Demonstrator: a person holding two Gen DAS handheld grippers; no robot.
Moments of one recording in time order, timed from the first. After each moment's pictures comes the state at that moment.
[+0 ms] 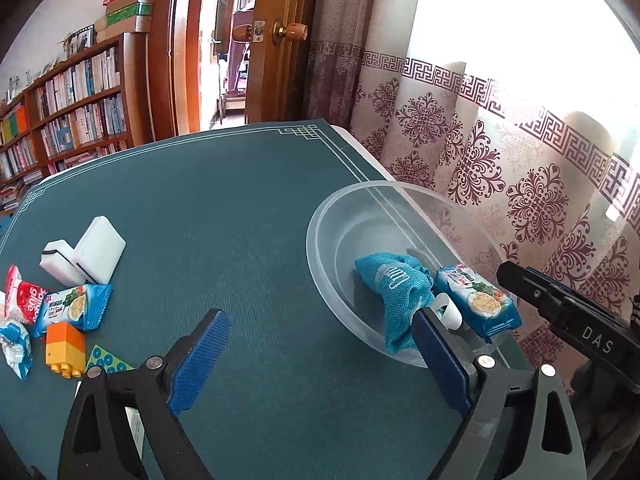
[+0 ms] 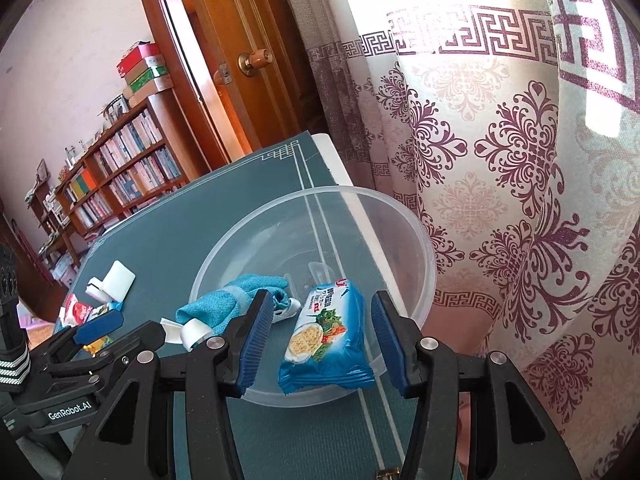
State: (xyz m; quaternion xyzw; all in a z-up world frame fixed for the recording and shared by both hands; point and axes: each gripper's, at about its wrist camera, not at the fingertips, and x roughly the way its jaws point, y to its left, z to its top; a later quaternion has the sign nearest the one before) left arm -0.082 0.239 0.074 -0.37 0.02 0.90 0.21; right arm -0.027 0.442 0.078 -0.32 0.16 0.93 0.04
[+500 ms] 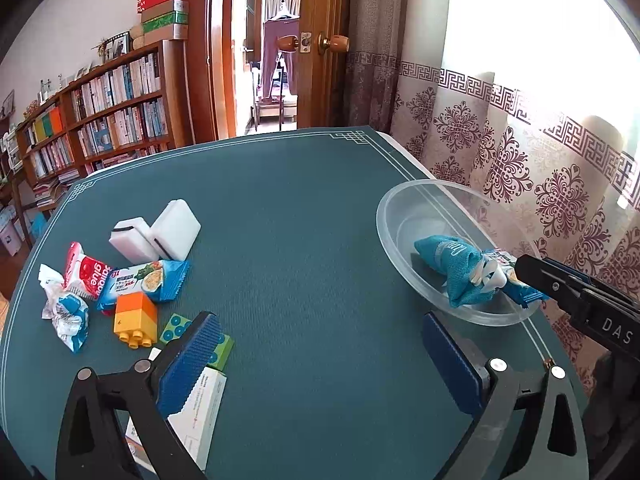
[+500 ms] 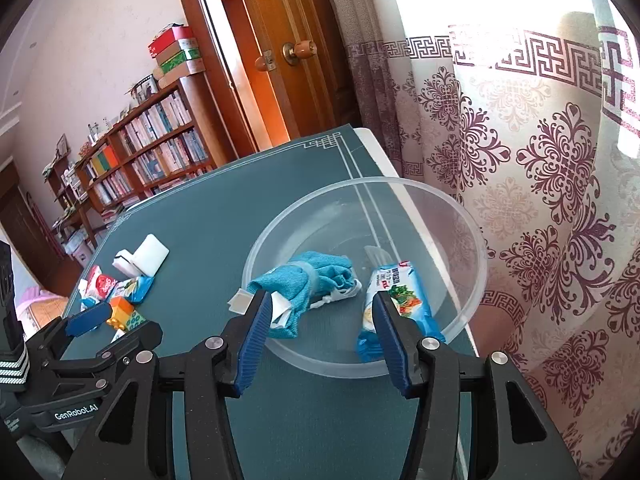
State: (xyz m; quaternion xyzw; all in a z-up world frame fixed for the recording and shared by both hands) left arm -0.055 0.186 0.078 -0.36 0.03 0.92 0.15; right arm -0.016 0.389 0.086 -0.33 0.12 0.94 -0.01
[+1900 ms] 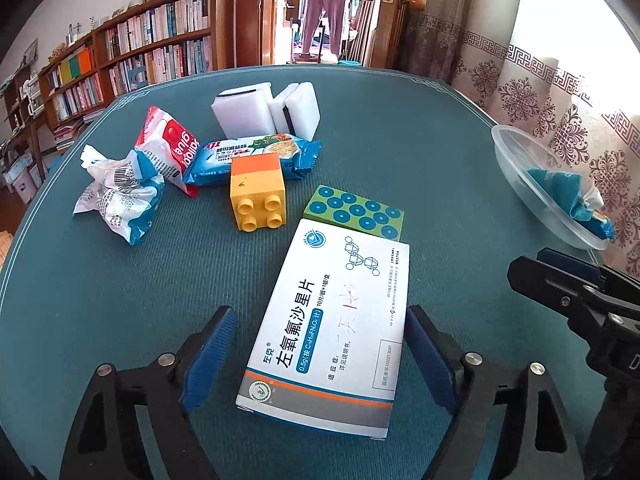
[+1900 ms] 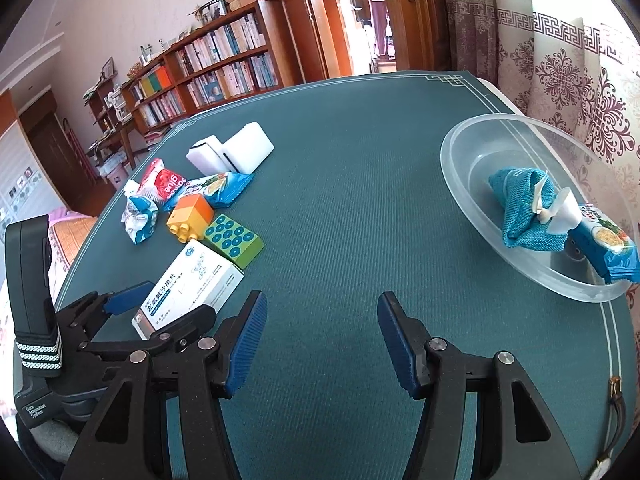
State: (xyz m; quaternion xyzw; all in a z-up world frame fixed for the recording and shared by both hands) left arm -0.046 0.072 0.010 -0.43 0.01 0.90 0.10; right arm -0.027 0.240 0.035 -0.41 0.06 0.90 -0.10
